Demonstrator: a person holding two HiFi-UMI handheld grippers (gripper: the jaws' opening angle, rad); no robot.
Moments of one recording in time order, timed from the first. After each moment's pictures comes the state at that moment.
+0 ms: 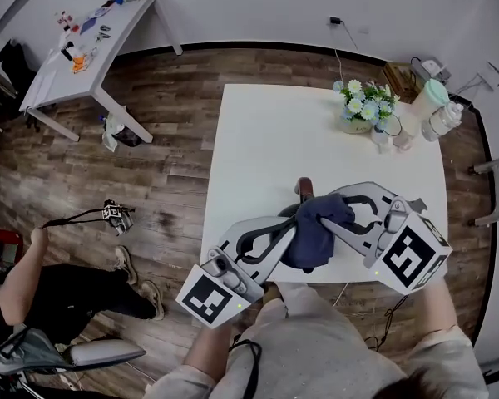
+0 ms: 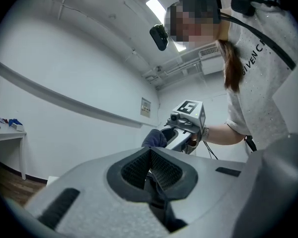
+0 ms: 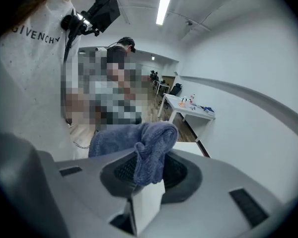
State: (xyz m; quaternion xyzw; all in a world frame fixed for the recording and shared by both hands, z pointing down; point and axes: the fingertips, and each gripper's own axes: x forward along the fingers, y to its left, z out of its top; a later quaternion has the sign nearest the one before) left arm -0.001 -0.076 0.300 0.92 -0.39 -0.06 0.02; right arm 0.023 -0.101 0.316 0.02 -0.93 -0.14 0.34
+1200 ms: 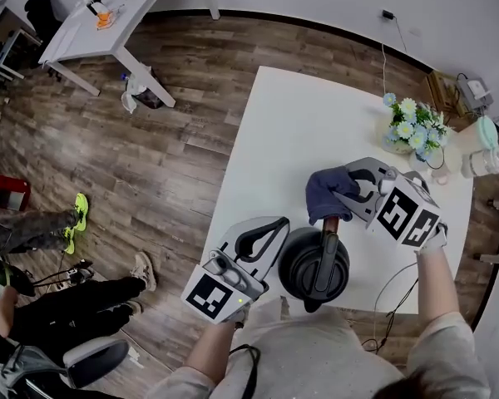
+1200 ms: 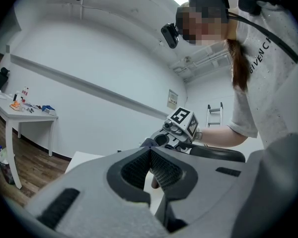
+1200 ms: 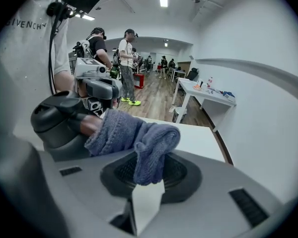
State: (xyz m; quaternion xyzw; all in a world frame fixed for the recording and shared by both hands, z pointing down) left arm -0.058 -0.129 0.372 0.85 -0.51 -0.06 0.11; right arm -0.017 -0.212 0.428 -0.09 -0.90 -0.12 0.41
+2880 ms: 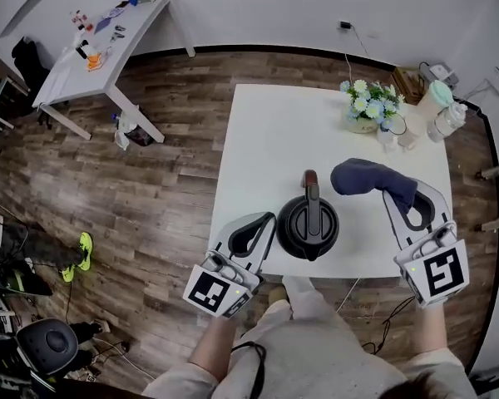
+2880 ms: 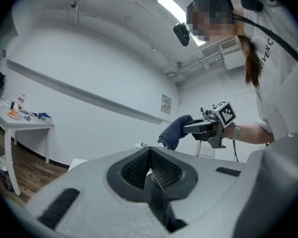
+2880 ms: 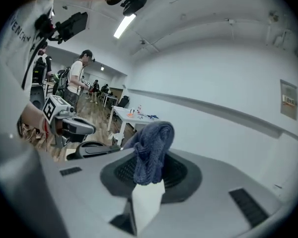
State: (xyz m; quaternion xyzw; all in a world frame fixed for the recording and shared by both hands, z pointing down) left arm -0.048 -0.061 0.348 0.86 -0.50 -0.07 0.05; right arm 0.119 -0.135 0.274 0.34 -0.91 -0.11 0.20
